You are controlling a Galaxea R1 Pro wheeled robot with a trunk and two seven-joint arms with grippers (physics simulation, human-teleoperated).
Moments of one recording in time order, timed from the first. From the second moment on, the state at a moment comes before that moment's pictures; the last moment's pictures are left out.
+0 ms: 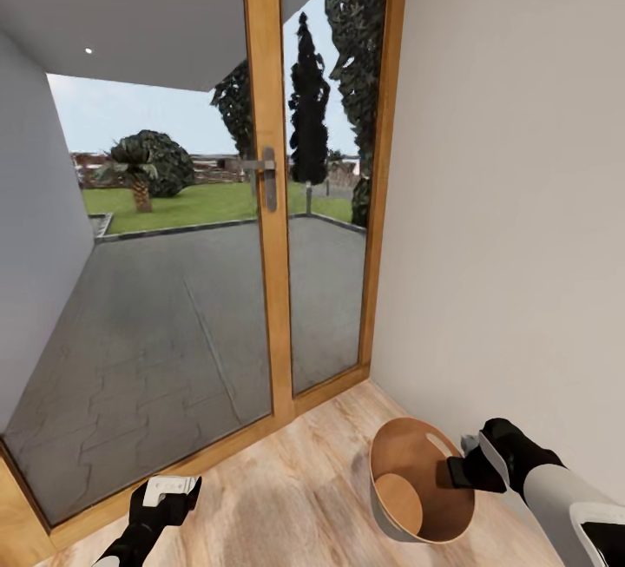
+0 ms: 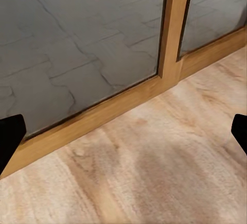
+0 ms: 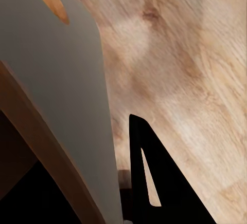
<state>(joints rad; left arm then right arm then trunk) -0.18 0.14 -0.04 -0.81 0.09 -0.15 -0.05 -0.77 -0.21 -0.03 -0.26 0.02 0.80 0.23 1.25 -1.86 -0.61</state>
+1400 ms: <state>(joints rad) -0.18 0.14 -0.04 -0.81 0.09 -0.16 -0.04 -0.75 -0.21 -0.02 -0.24 0.02 0.81 0.23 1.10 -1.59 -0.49</state>
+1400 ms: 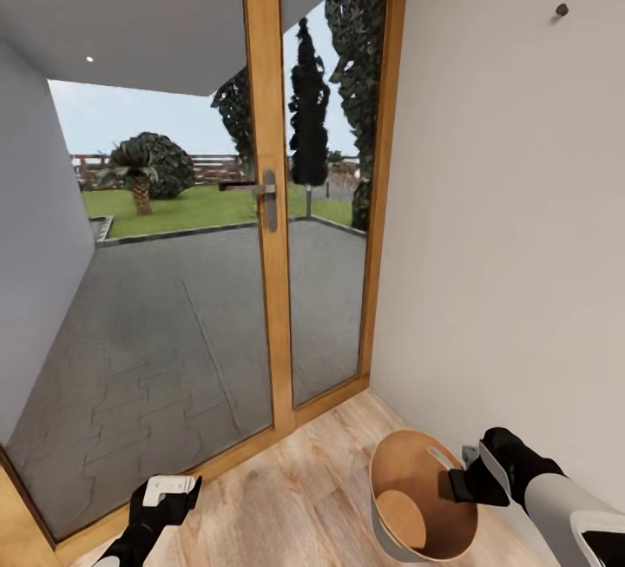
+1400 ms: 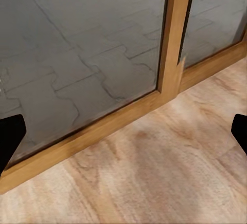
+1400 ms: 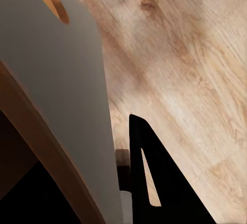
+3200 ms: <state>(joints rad) -0.18 0.14 -0.05 -0.81 0.09 -0.18 -0.05 -0.70 -0.20 -0.02 -0.25 0.03 0.80 0.22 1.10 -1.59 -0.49</state>
